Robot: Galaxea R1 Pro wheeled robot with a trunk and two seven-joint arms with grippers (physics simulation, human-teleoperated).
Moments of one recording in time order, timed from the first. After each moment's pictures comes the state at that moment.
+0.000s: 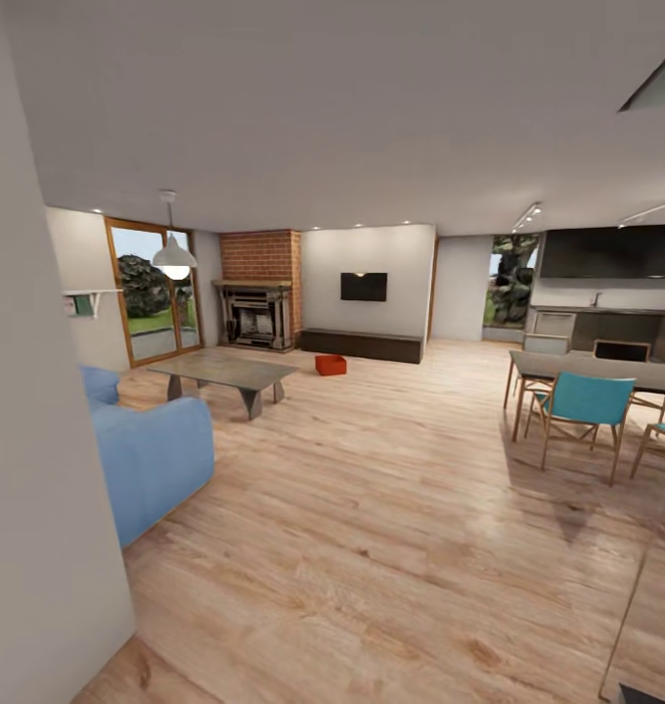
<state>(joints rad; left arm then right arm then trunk) -0.20 0.01 -0.26 0.00 0.45 -0.10 0.06 -0.12 -0.04 0.05 0.02 0.08 -0.20 -0.02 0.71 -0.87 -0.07</state>
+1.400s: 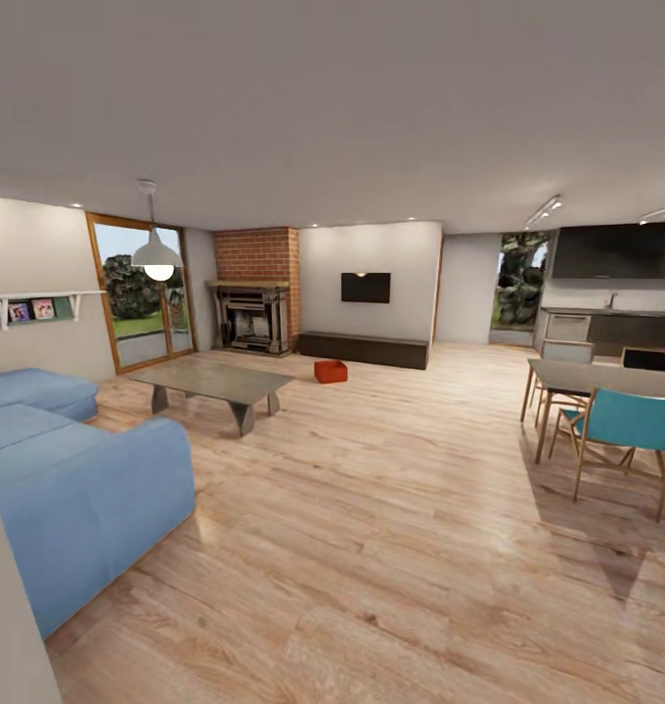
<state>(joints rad) -0.20 0.01 -0.26 0.00 0.45 -0.10 0.06 -0.12 -0.04 0.05 0.02 0.08 -0.20 -0.02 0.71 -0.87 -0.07</state>
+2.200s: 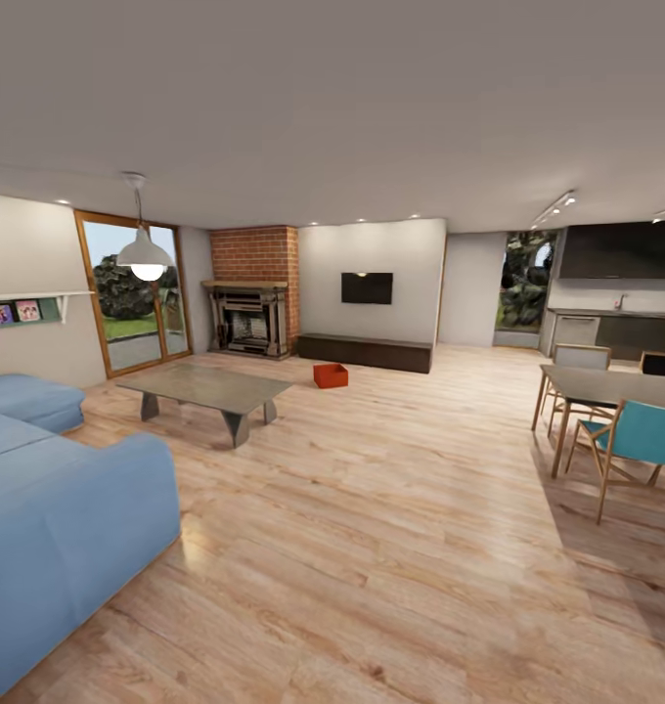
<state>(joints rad) -0.20 0.01 -0.26 0.00 0.45 -0.10 0.06 -0.12 -0.04 0.05 0.02 0.08 -0.20 -0.02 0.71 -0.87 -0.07</state>
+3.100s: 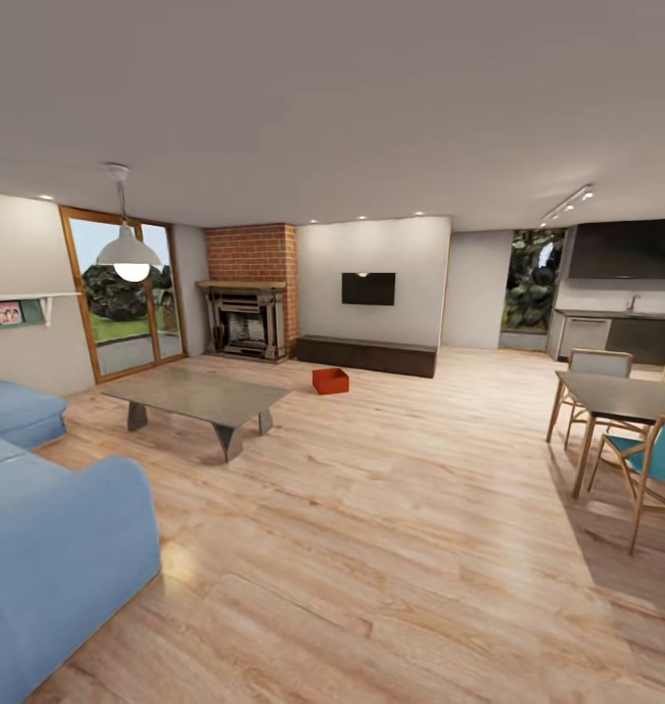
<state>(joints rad) -0.20 0.01 -0.26 0.00 0.45 -0.10 0.06 -0.12 -0.04 0.05 0.02 0.08 -0.20 -0.02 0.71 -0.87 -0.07</state>
